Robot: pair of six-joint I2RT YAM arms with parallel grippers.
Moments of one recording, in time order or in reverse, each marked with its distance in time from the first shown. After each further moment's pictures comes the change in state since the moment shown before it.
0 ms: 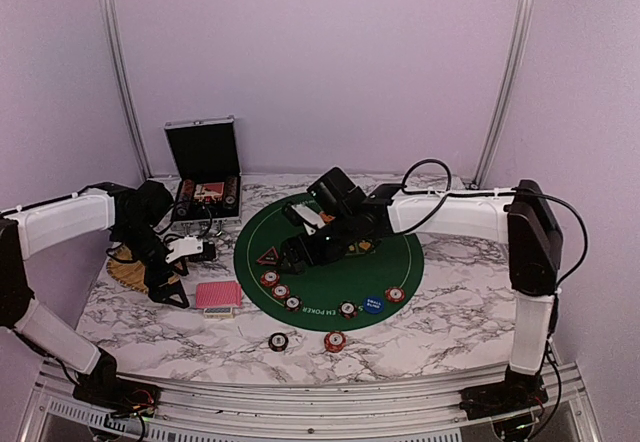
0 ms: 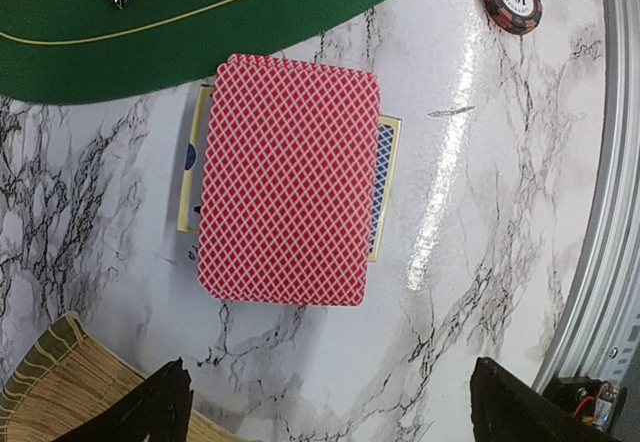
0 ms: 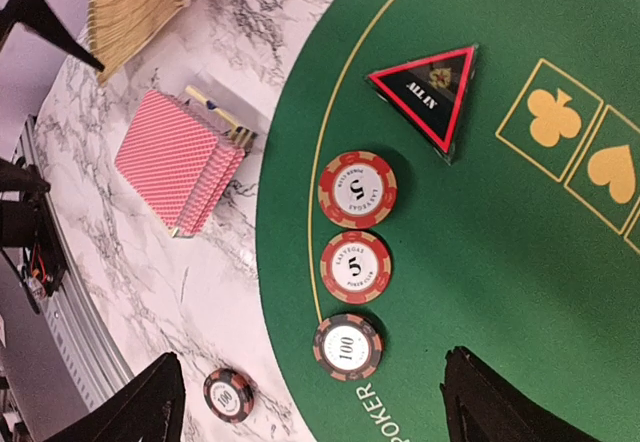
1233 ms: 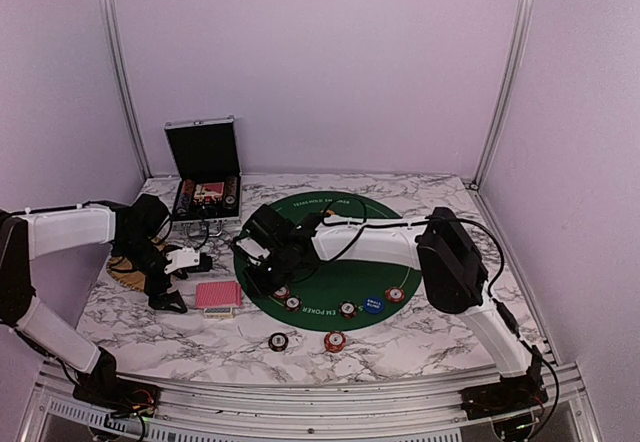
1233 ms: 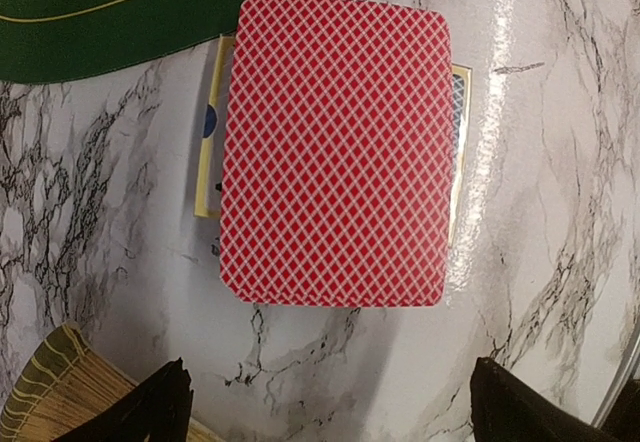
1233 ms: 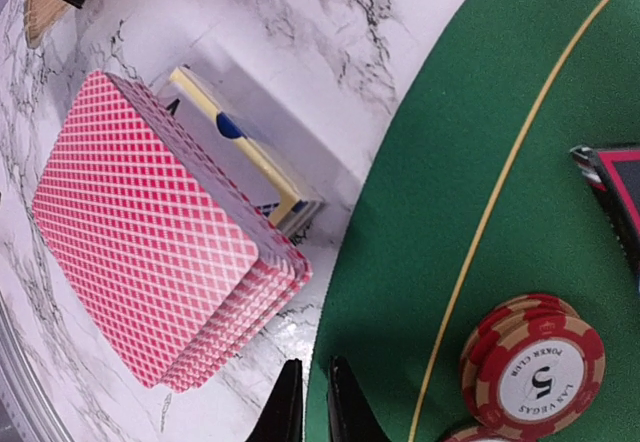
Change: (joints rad) left arm 0.060 0.010 -0.147 0.208 -0.021 0.123; right arm 0.147 0.468 0.488 -0.129 0.090 -0.039
